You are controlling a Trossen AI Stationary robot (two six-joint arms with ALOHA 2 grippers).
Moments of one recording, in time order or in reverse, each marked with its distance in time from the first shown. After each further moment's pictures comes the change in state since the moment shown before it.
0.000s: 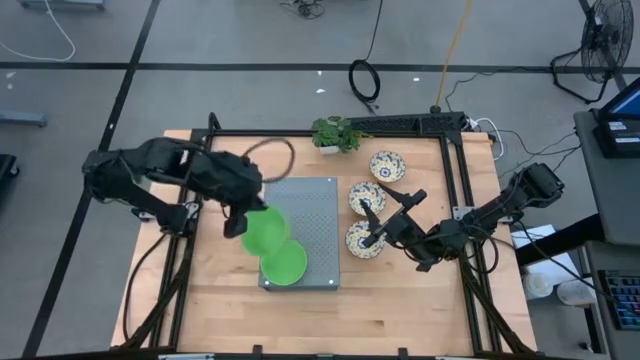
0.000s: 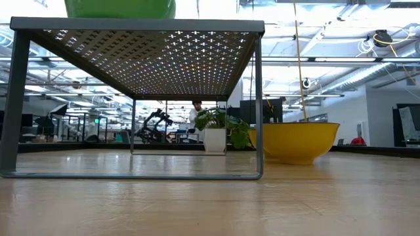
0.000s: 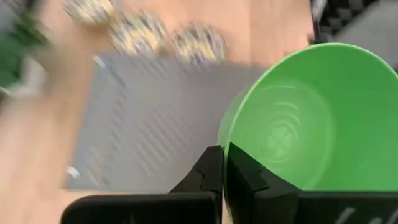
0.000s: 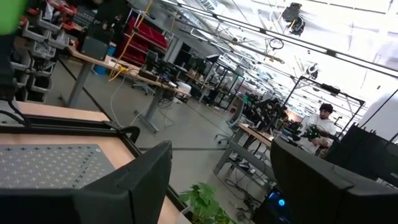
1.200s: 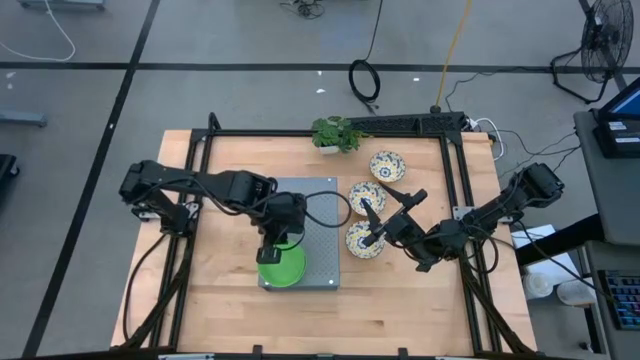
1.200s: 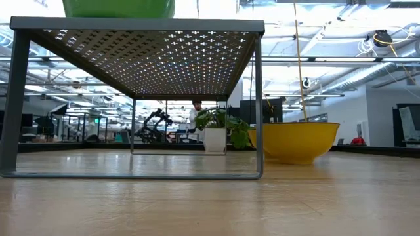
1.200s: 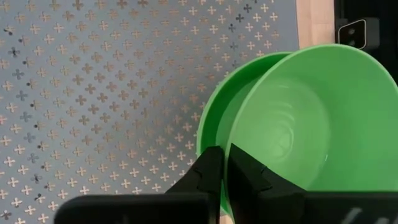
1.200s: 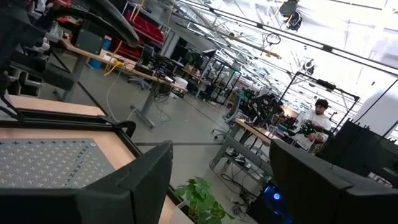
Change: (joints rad) left arm -0.005 0.306 -0.085 0.046 0.184 0.133; right arm 0.000 0.000 -0.001 -0.001 0.029 -0.008
